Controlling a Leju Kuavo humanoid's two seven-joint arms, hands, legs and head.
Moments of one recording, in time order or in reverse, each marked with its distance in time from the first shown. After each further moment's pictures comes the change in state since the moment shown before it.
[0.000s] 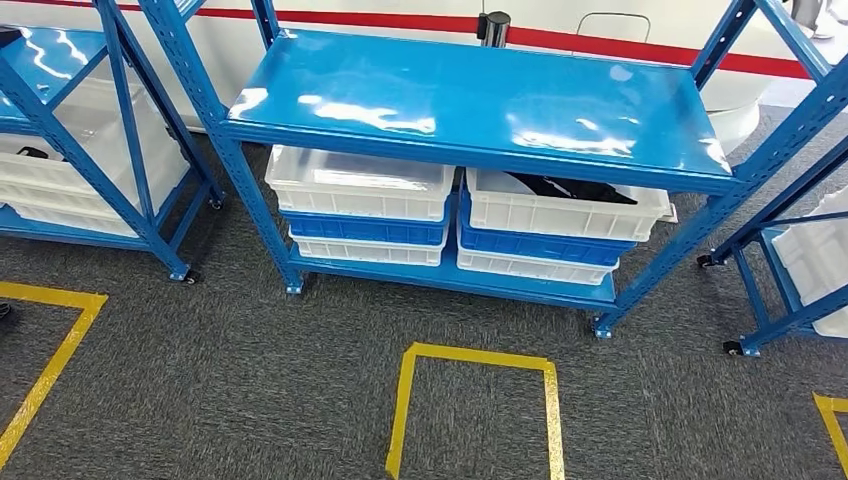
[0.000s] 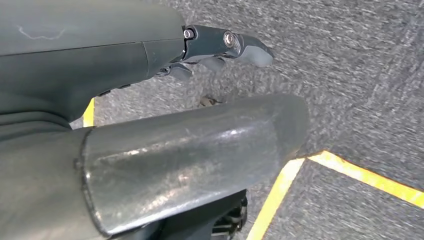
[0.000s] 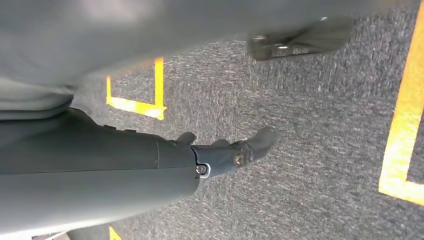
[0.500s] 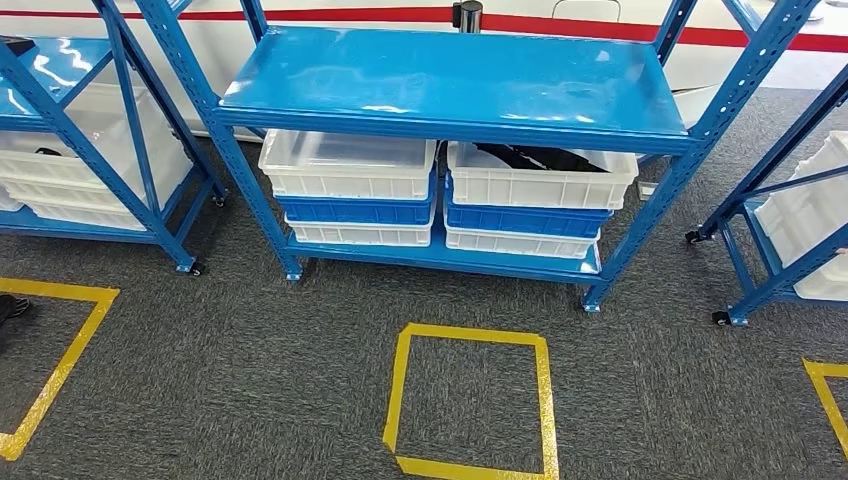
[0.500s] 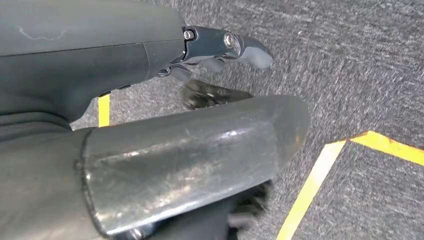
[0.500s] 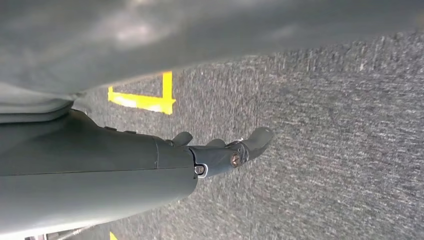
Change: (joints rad) left arm 0.000 -0.001 -0.001 0.000 0.000 -0.001 -0.001; right arm 0.004 -0.004 0.000 0.000 0.002 0.000 -0.002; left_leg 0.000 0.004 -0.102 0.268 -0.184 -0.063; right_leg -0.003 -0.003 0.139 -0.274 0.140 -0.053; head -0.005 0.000
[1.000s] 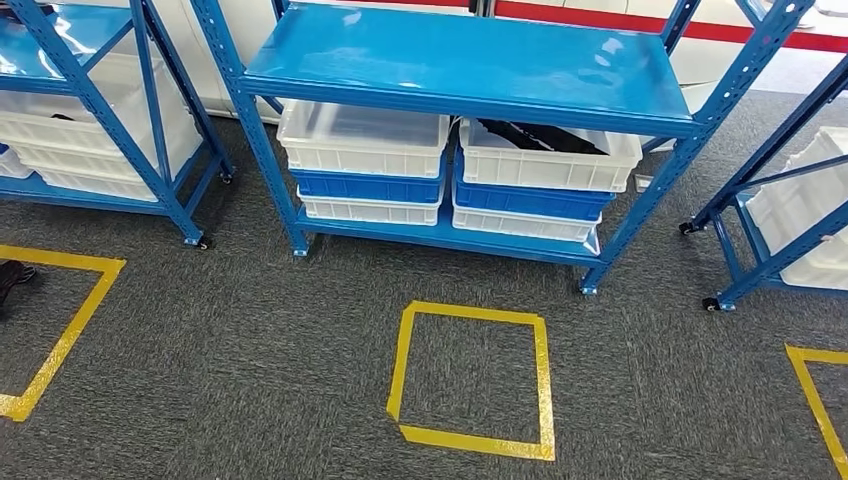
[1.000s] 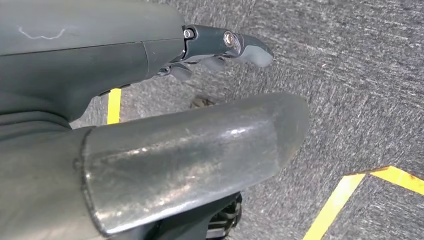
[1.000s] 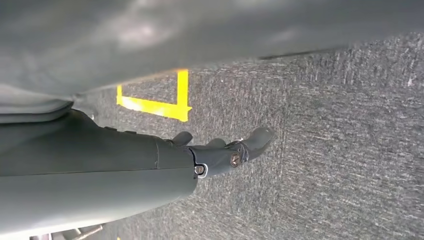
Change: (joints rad) left arm -0.003 0.003 -0.003 -0.001 0.002 -0.001 -0.007; right arm -0.003 0.001 0.000 -0.001 0.003 0.001 -0.003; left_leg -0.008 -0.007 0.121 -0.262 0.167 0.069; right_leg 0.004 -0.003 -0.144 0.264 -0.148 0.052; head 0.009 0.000
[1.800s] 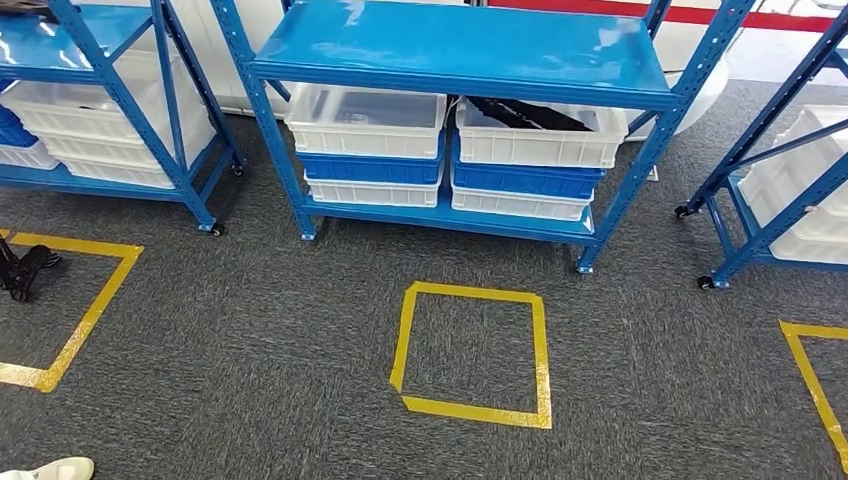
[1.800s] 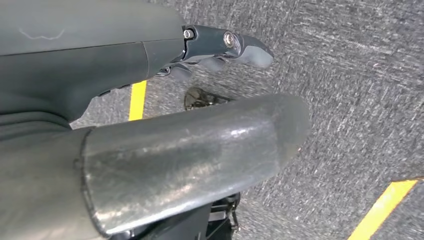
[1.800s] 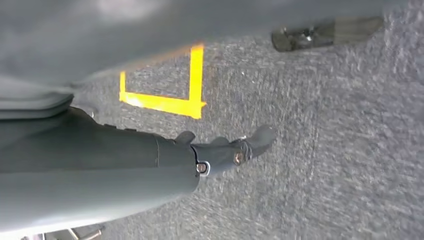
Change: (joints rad) left arm 0.002 -0.006 -0.006 0.000 0.002 0.001 0.001; right arm 0.000 -0.001 0.000 0.000 0.001 0.000 0.001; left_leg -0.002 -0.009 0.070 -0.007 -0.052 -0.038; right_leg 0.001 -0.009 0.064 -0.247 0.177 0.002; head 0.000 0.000
